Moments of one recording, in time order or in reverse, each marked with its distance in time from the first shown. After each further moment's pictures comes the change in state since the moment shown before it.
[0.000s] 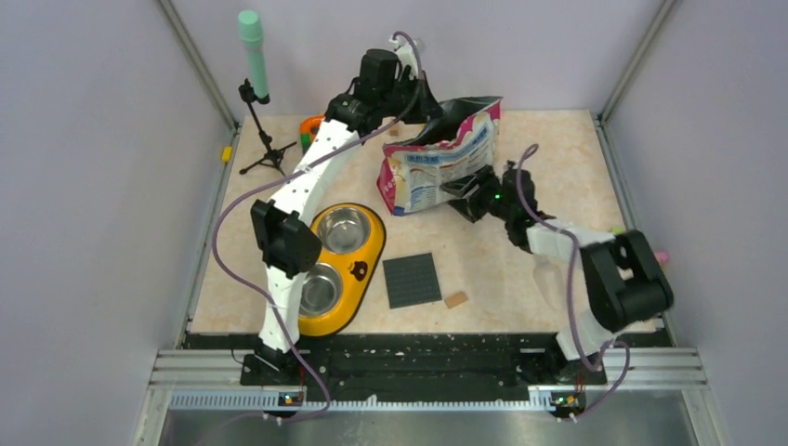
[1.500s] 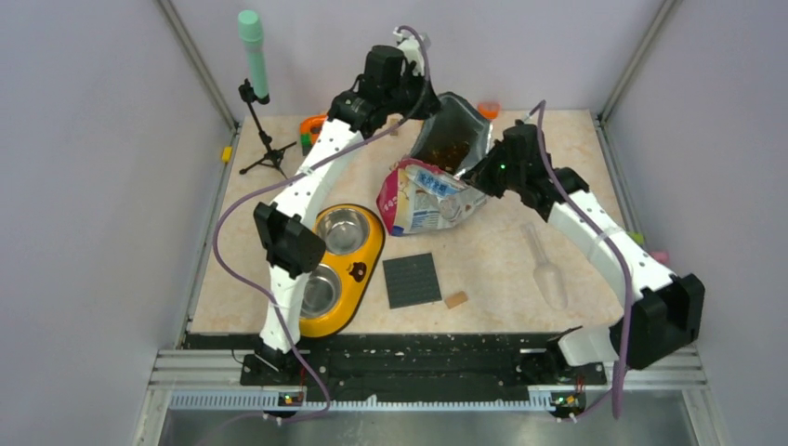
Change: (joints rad) left arm -0.064 -0.039 0.018 -0.058 -0.163 0.138; right arm 0.068 -0.355 0.486 -1.080 0.309 -0.388
